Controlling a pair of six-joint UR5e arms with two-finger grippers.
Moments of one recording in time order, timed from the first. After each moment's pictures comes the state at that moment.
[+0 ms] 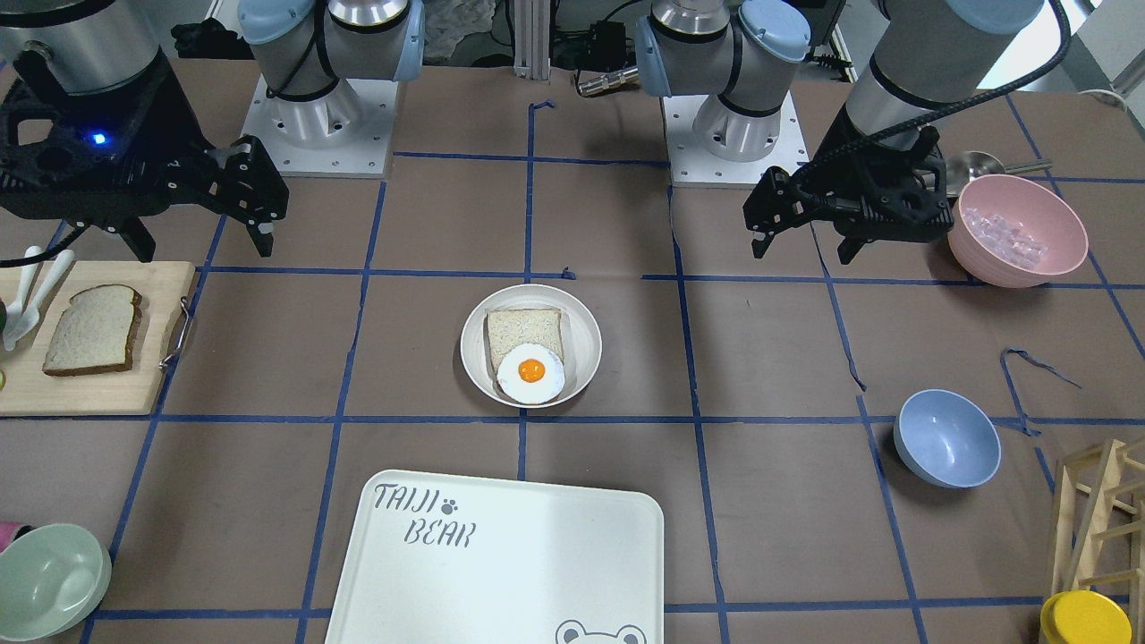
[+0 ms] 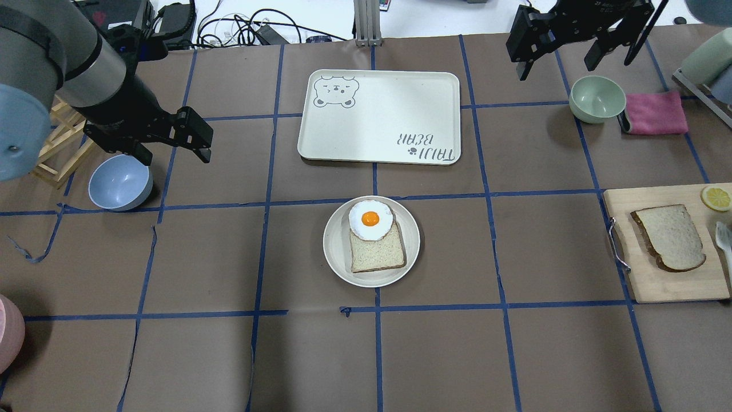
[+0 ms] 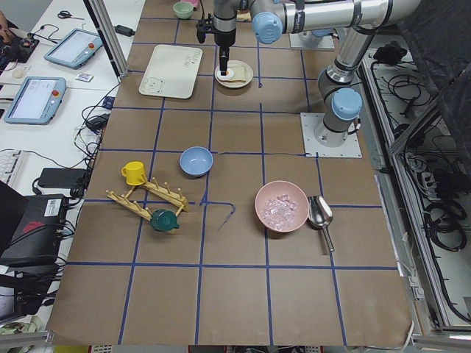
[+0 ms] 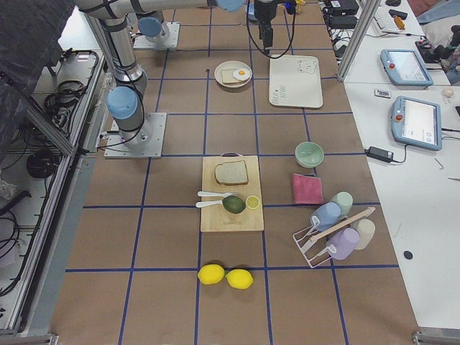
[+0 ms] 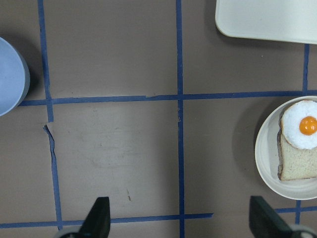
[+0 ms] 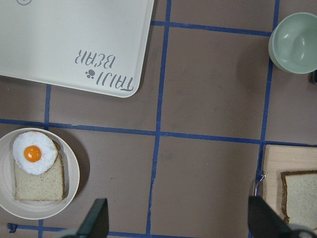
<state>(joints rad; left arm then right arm) -1.46 -1.52 -1.71 -1.46 1.52 0.14 1.55 -1.48 1.38 -1.56 -1.59 -0.12</state>
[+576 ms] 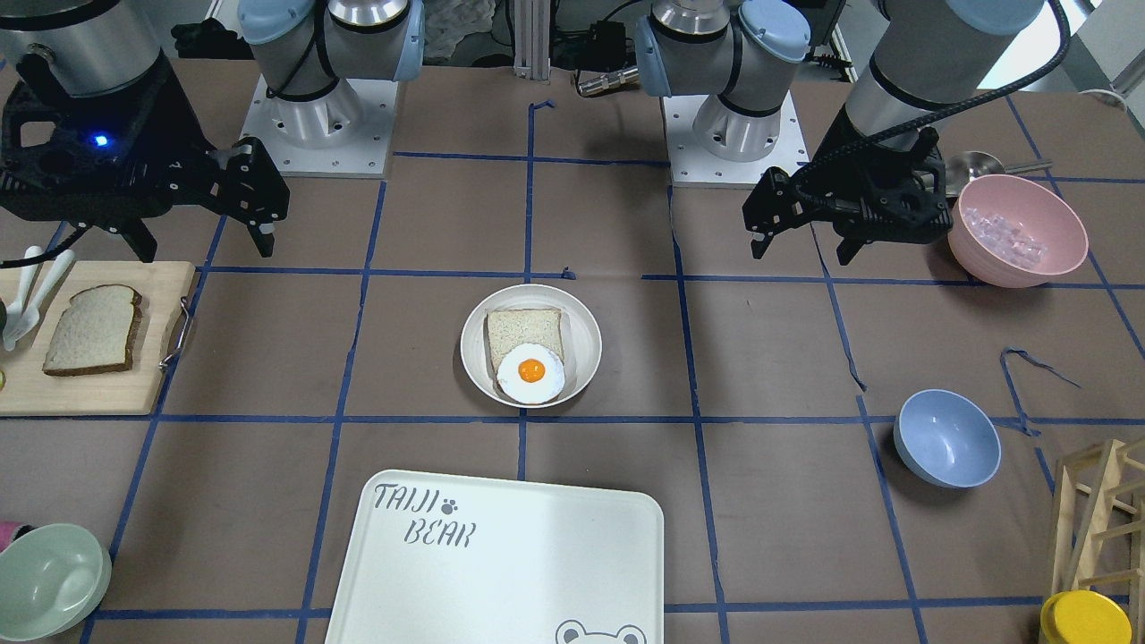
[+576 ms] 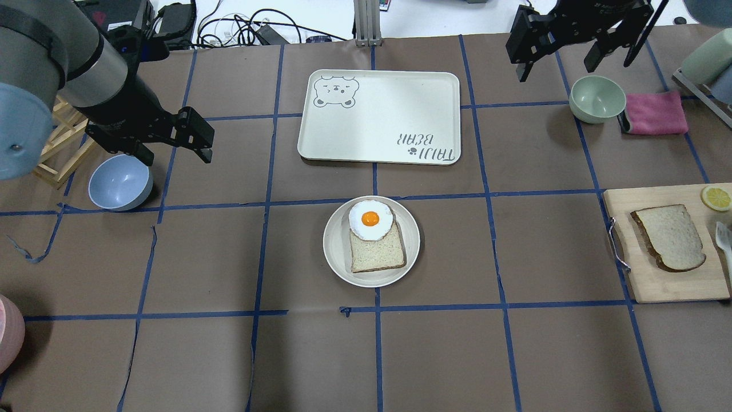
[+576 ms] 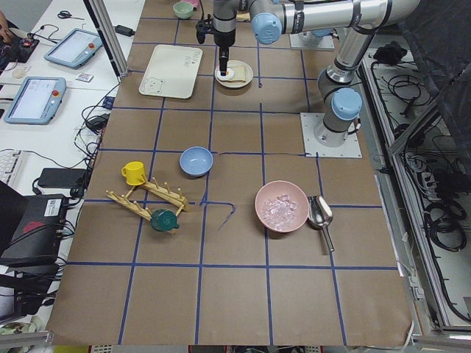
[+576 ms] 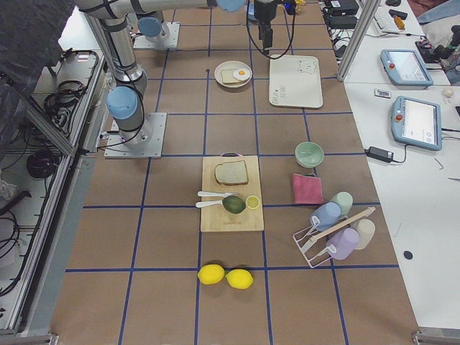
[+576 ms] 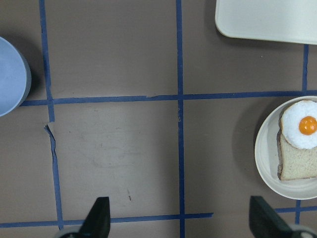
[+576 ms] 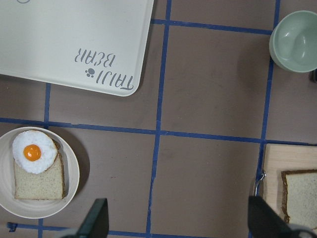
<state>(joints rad) -1.46 -1.52 -1.71 -1.46 1.52 0.14 1.55 -1.48 1.38 -1.56 -1.59 -0.12</state>
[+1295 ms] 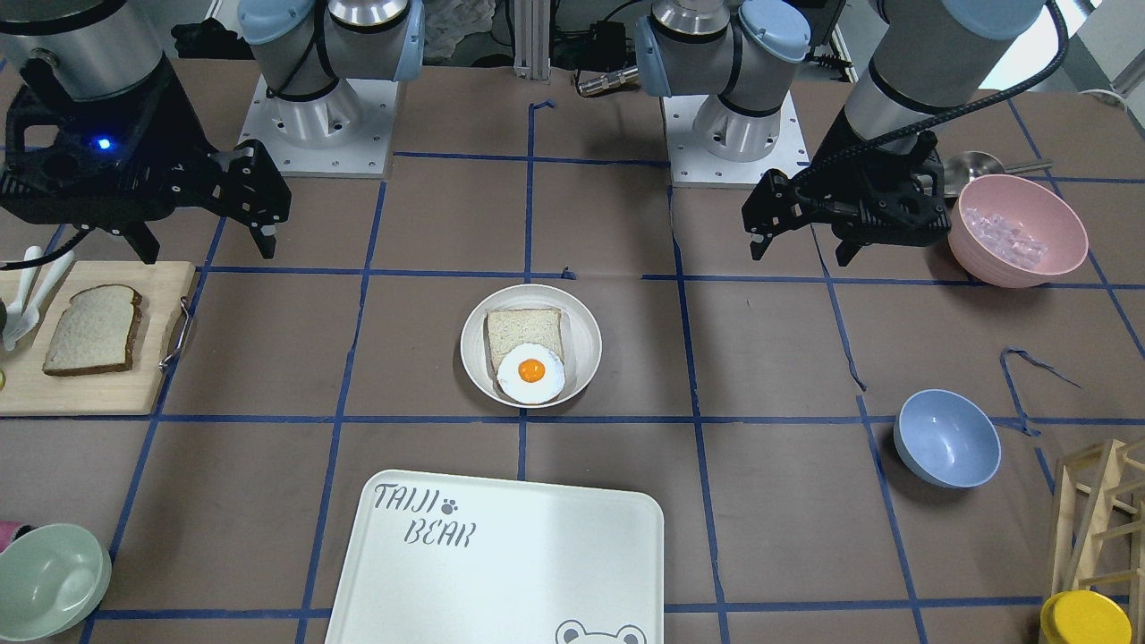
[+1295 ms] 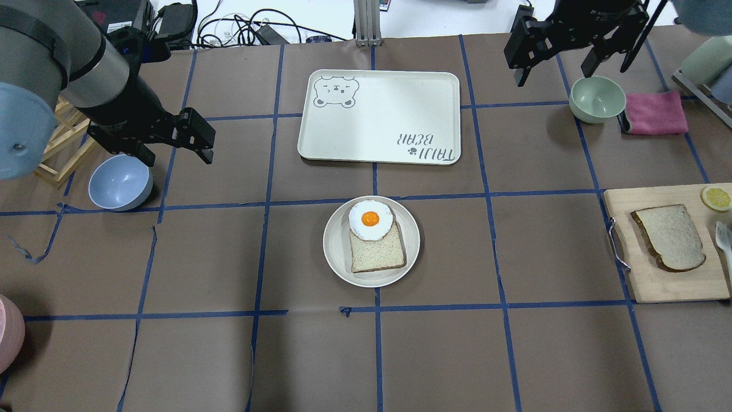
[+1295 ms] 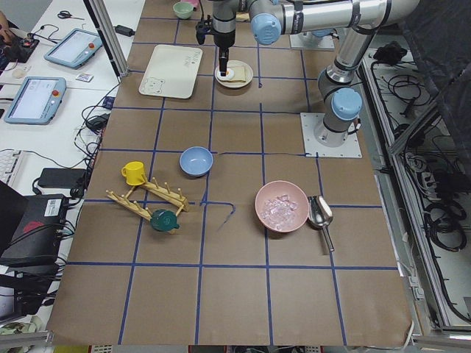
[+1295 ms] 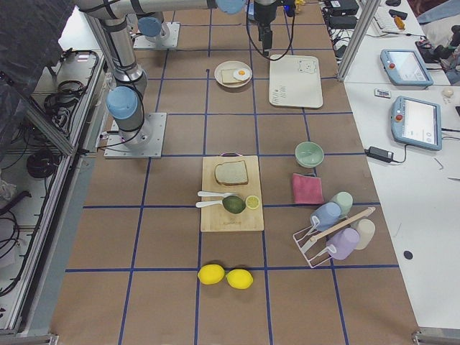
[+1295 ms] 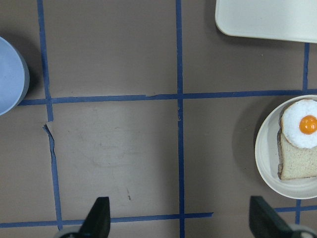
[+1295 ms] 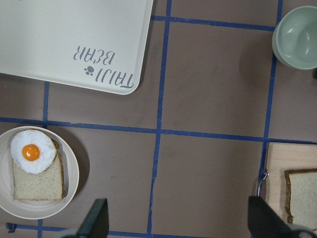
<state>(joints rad) -1.46 -1.53 -1.71 -1.46 1.52 0.14 1.55 -1.48 1.41 -1.57 -1.58 -0.11</state>
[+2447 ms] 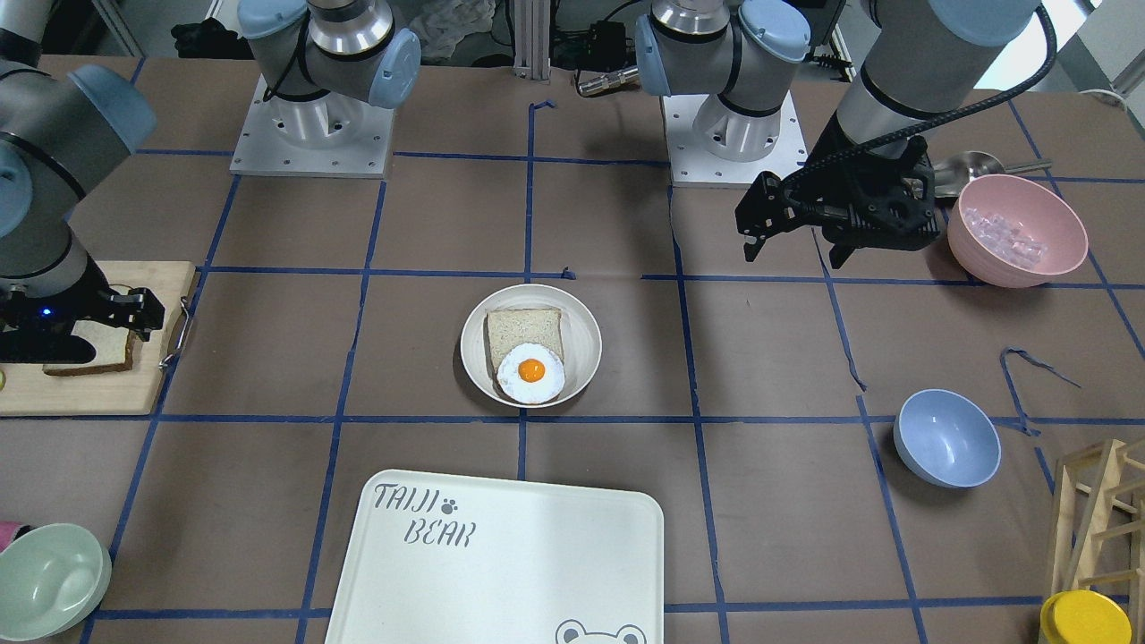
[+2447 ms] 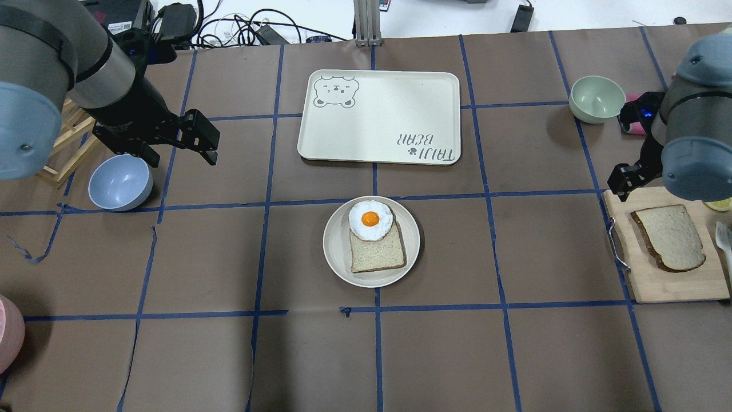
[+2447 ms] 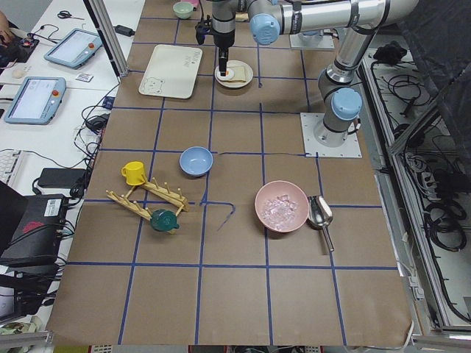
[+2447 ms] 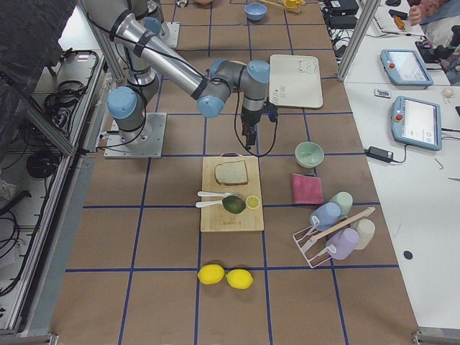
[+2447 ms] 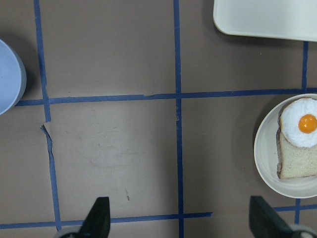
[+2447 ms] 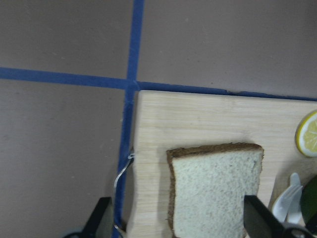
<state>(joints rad) -1.48 -1.53 -1.71 -1.46 1.52 0.14 1.14 -1.39 2.00 -2.22 -1.83 -0.55</state>
